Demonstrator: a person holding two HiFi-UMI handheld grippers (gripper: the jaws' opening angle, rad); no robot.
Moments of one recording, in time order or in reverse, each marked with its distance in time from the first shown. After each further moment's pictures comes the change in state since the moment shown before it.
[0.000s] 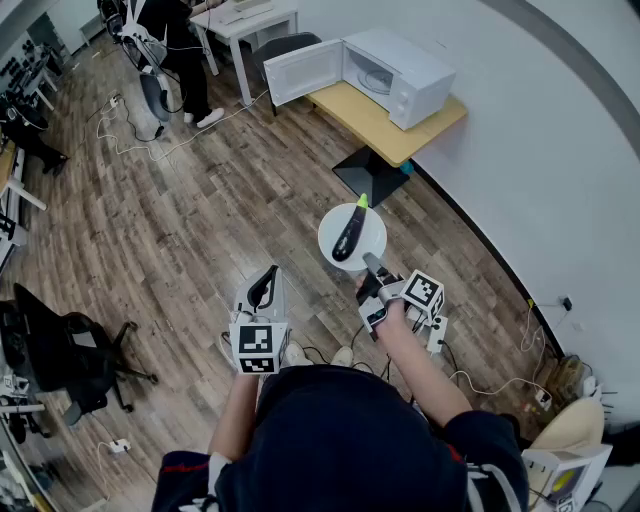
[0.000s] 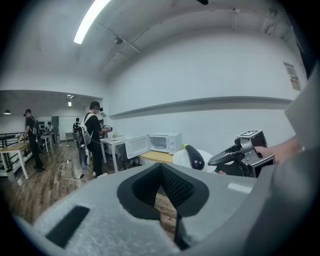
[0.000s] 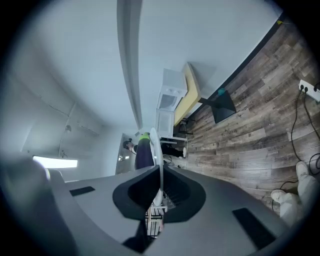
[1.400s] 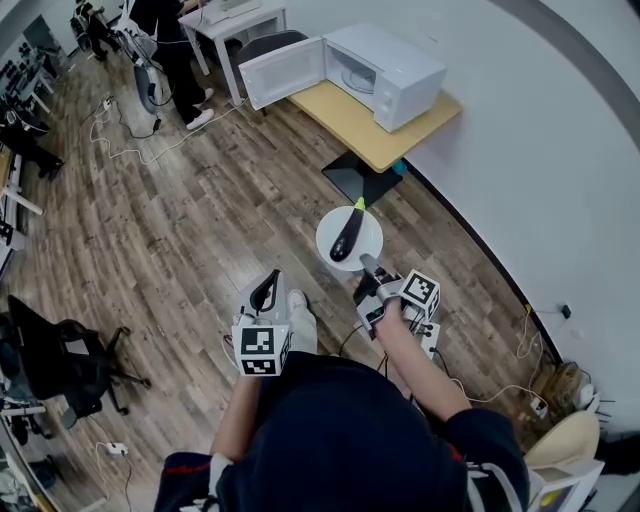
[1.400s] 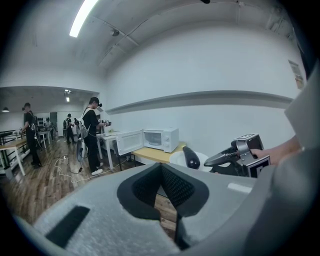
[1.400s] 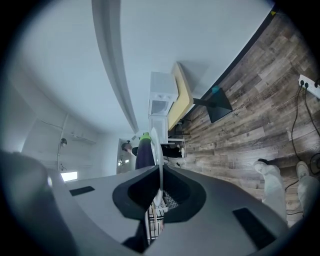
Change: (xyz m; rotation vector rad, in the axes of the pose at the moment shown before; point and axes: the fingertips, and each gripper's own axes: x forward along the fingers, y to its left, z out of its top) left arm 0.089 -0.065 -0.013 -0.017 0.046 -0.026; right arm 0.015 -0.052 0.092 0.097 0.018 -0.039
